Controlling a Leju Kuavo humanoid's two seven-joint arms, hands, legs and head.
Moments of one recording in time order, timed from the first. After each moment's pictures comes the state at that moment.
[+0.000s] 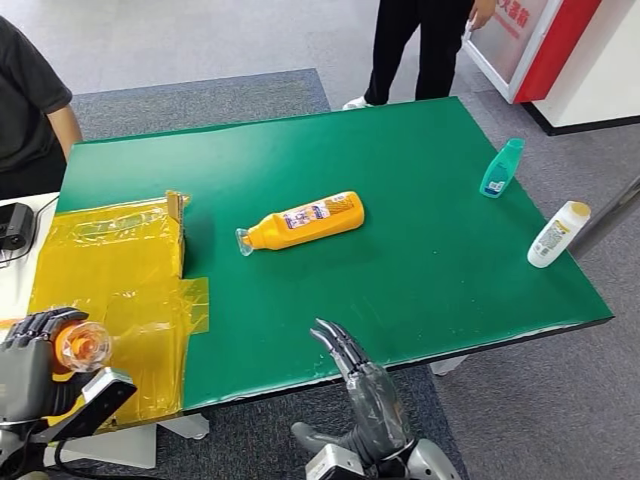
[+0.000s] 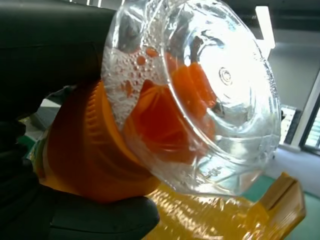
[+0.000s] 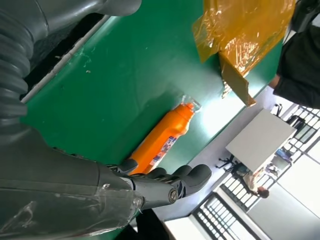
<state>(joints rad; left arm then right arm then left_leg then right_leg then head) 0.19 0.19 -0.02 -1.76 -1.22 0.29 -0.02 0.20 -0.12 0.60 -1.80 0.67 -0.32 -0.08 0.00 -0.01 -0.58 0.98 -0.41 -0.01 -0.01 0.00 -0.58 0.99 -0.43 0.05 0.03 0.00</state>
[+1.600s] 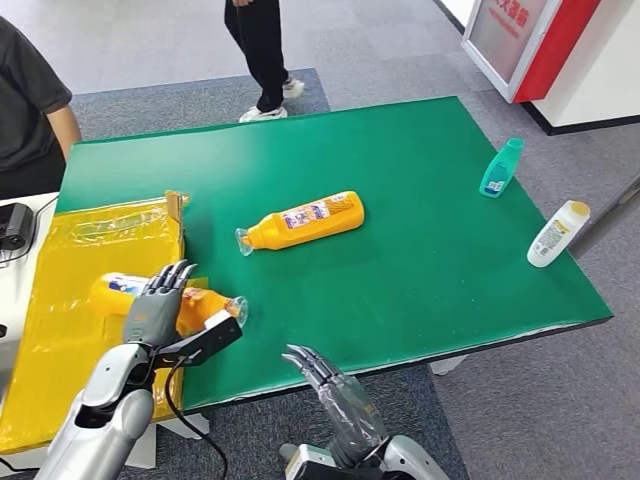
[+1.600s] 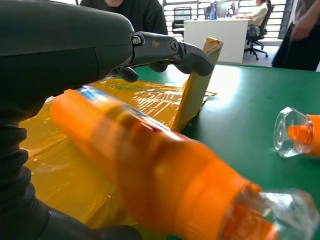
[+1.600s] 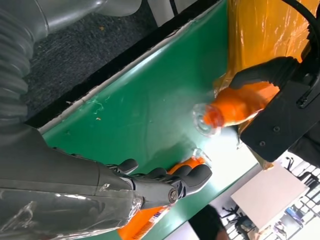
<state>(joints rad) -0.20 0.05 -0.33 -1.33 -1.27 0.01 0.21 0.14 -0.11 0.64 -1.63 0.62 -0.19 -0.11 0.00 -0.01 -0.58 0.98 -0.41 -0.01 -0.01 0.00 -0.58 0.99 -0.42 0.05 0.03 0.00</state>
